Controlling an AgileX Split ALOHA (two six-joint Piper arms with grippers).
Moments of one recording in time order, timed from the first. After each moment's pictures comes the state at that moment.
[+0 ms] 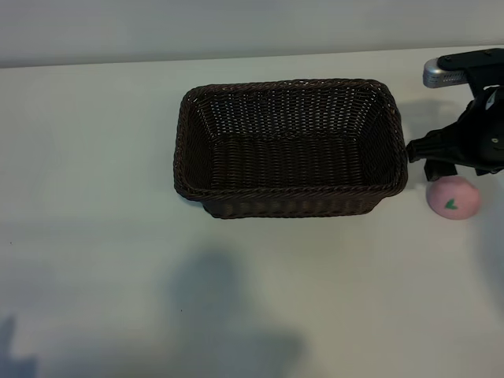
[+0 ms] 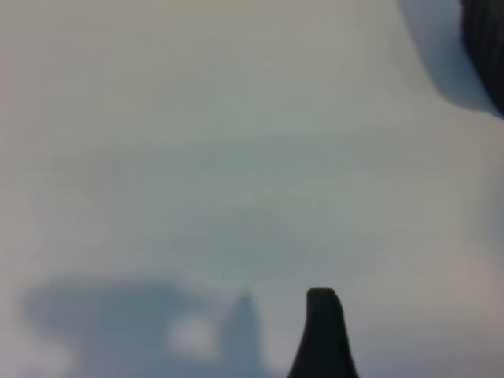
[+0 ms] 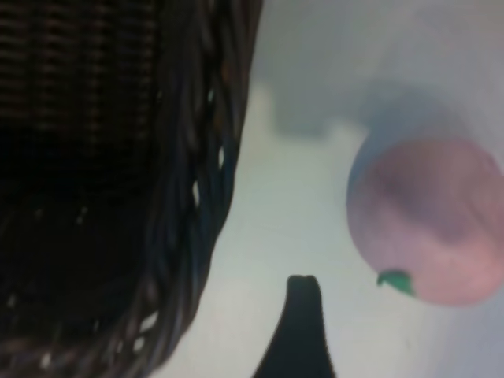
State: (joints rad) left arm -0.12 -0.01 -0.50 0.07 1.09 -0.10; right arm 0.10 1.65 -1.03 0.01 0.73 0.12
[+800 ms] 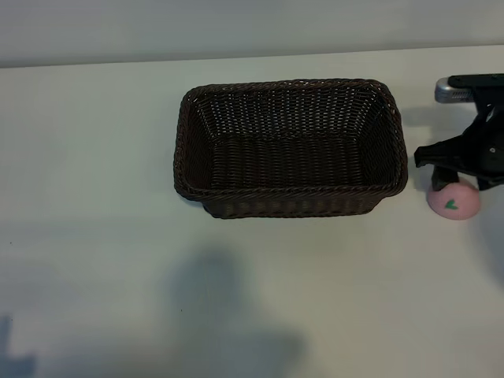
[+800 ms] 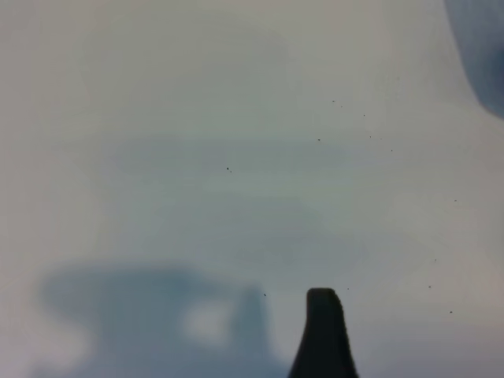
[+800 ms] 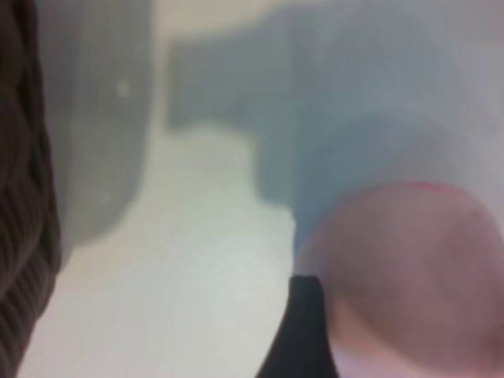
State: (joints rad) left arm -0.08 -0.01 -0.50 0.07 1.09 -0.10; right arm -0.01 1.82 -1.03 0.07 0.64 0.08
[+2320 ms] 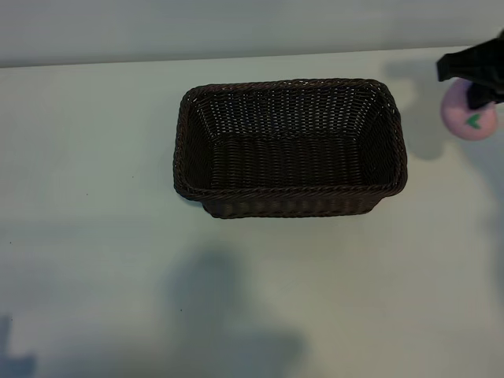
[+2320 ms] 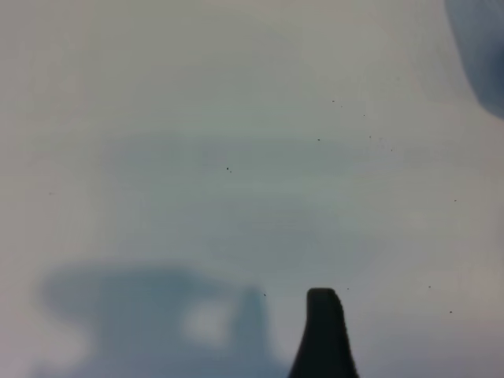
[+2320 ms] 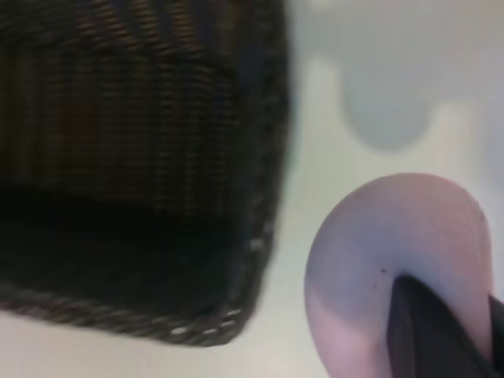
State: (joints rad) left arm -0.08 -0.01 -0.50 0.07 1.09 -0.10; right arm 0.05 1.54 -1.28 0.14 0.95 0.02
